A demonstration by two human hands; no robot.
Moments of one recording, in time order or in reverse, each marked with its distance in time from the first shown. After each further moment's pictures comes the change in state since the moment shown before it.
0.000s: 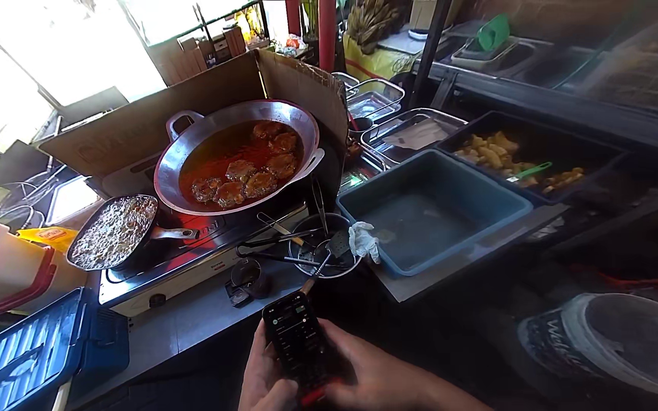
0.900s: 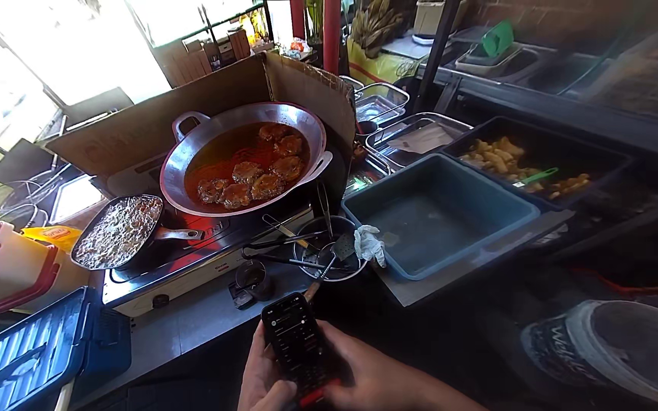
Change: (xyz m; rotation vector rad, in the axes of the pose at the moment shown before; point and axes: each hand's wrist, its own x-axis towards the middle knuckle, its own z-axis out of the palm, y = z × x) left_hand 0.002 0.003 -0.012 -0.023 0.007 0.034; right_hand 0.014 -0.001 0.005 -0.037 -0.001 0.026
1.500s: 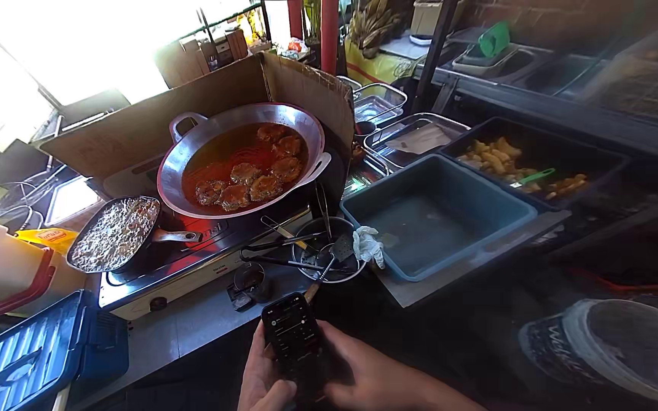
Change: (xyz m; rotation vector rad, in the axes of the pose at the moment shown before) left_hand 0.006 -0.002 -0.002 0.015 -0.008 0.010; right_hand 0.001 -0.005 -0.003 -0.041 0.026 0.008
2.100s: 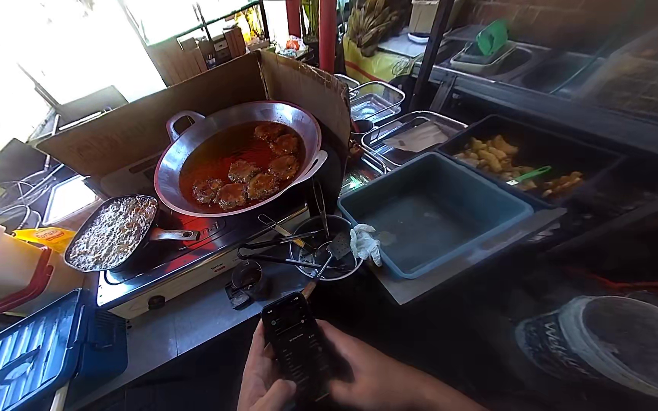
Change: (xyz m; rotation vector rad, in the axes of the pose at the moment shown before) left_hand -0.003 -0.002 0.005 -0.012 -0.009 -0.015; right_hand -0.007 0.003 0.000 0.034 0.000 -0.006
